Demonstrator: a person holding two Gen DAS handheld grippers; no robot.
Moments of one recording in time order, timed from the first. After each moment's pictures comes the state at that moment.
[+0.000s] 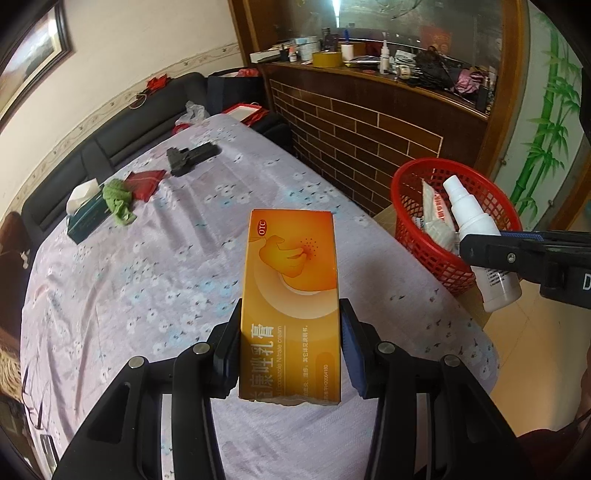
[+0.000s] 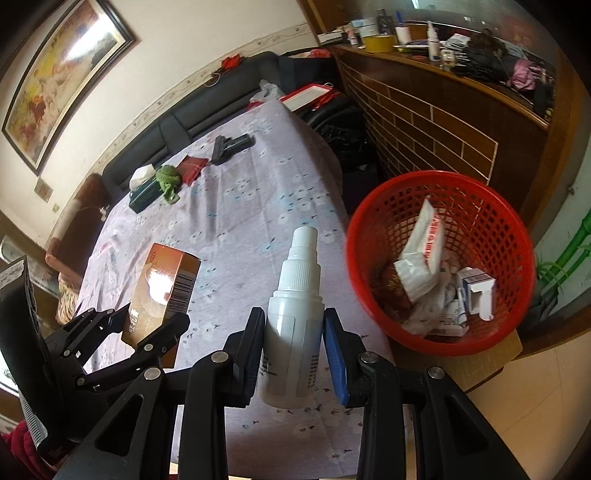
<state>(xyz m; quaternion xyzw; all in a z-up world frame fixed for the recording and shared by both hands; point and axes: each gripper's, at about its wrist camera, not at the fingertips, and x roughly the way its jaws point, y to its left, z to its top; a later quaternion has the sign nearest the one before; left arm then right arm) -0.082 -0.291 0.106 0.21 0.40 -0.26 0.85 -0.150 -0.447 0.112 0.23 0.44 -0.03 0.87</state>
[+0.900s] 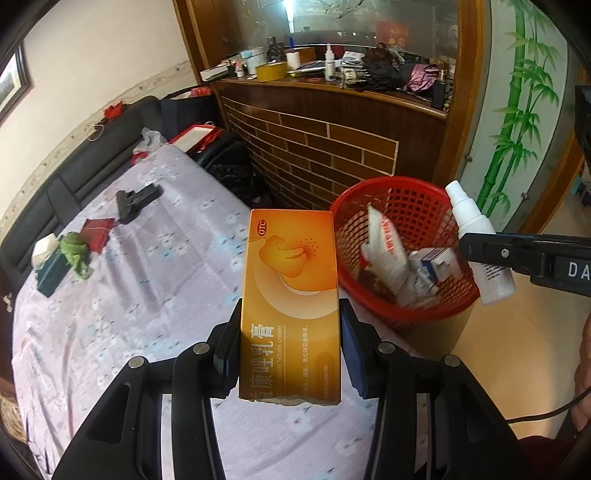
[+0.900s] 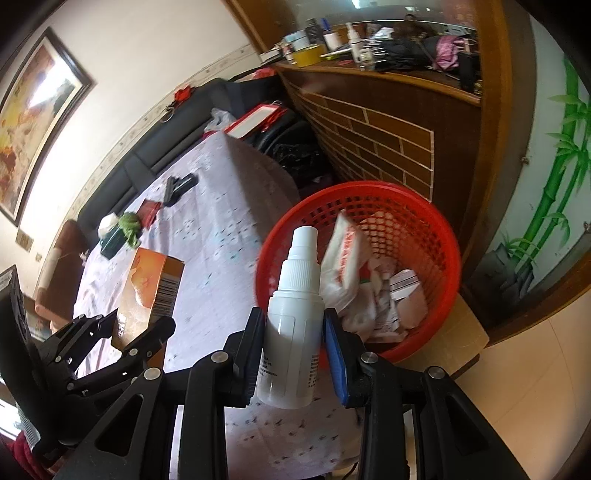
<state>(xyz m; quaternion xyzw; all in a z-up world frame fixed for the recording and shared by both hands) -0.080 -0.375 0.116 0.23 0.38 -0.33 0.83 -0.181 -0.529 0.114 0.29 0.41 -0.11 0.86</state>
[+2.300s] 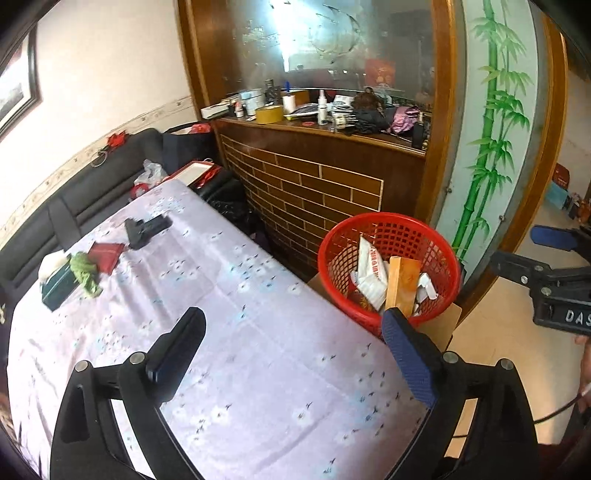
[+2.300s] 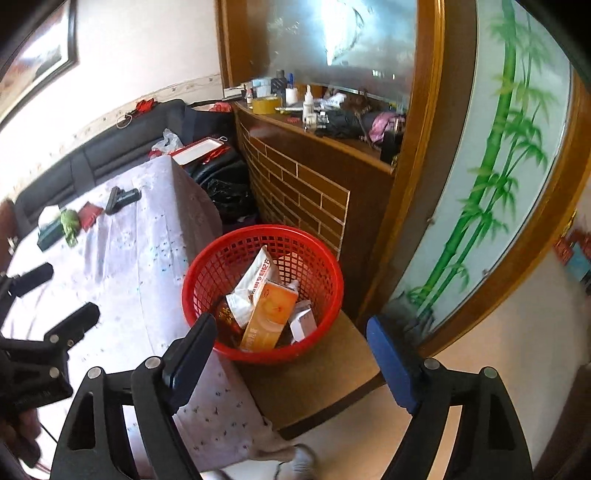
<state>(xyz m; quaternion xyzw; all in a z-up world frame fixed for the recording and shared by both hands) -0.110 -0.329 0.149 0.20 0.32 -0.36 0.86 -0.234 -0.497 0.160 0.12 0.39 -0.27 0.88</state>
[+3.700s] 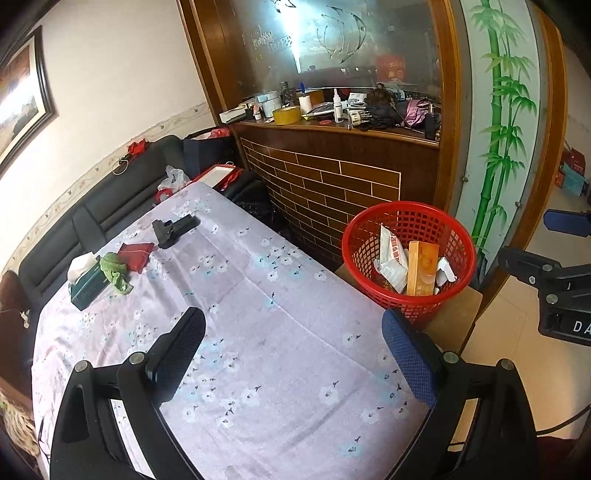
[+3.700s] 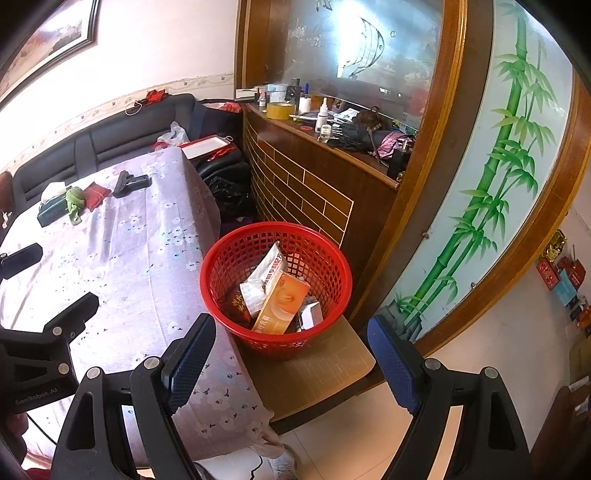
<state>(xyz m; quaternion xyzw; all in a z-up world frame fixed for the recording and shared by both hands) -0.130 -0.313 0.154 0.23 0.30 -0.32 0.87 -0.235 -0.453 0.166 0.08 0.39 -0.27 0.88</state>
